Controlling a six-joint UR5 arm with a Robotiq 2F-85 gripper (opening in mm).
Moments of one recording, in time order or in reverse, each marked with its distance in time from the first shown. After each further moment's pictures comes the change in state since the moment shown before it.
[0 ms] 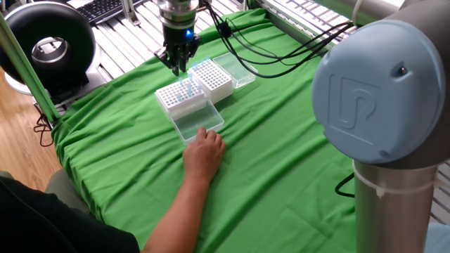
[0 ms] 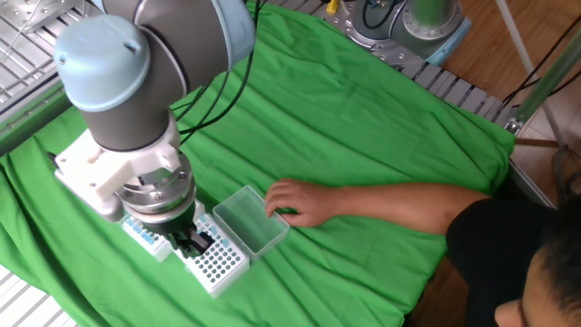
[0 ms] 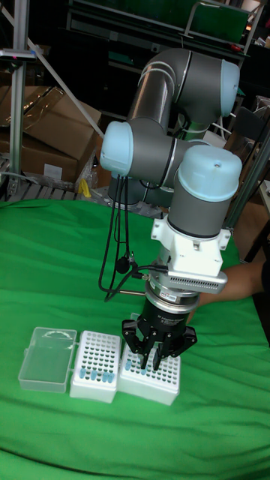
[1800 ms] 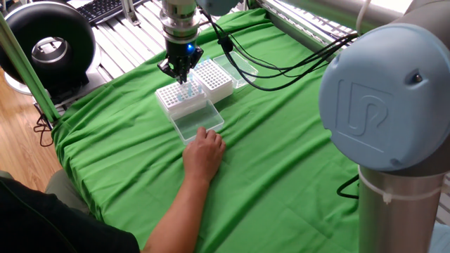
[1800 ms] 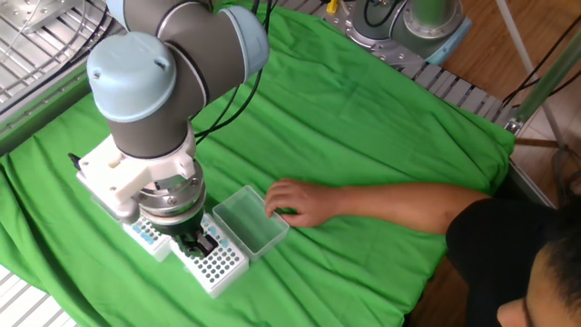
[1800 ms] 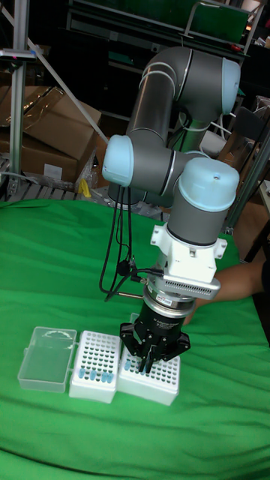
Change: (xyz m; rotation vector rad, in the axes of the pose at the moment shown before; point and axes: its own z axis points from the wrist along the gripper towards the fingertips) arm 0.008 -0.005 0.016 0.034 -0.012 0.062
